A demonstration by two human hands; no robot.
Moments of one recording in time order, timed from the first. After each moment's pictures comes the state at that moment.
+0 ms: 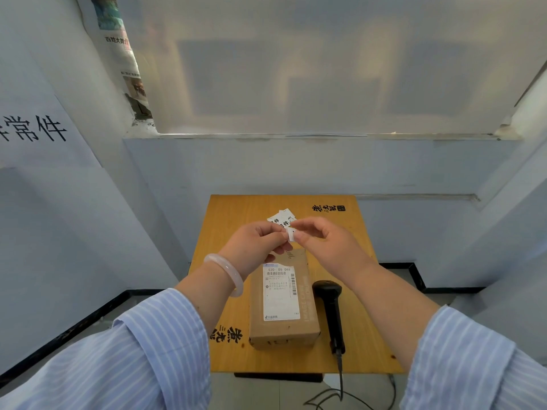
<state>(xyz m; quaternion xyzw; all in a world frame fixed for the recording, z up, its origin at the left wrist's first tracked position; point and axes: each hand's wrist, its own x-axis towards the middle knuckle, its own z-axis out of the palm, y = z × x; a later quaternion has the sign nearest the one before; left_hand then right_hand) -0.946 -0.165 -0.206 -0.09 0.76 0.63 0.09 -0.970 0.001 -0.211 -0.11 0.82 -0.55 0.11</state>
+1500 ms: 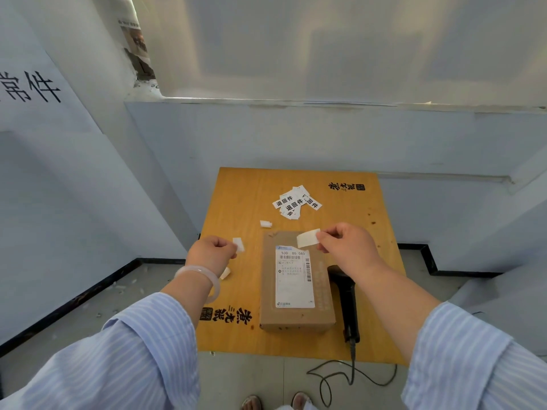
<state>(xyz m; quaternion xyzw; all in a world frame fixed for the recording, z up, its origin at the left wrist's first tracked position) -0.943 -0.250 -0.310 -0.34 0.81 0.48 0.05 -0.996 -0.008 -0.272 0.04 0.88 -0.46 0.14</state>
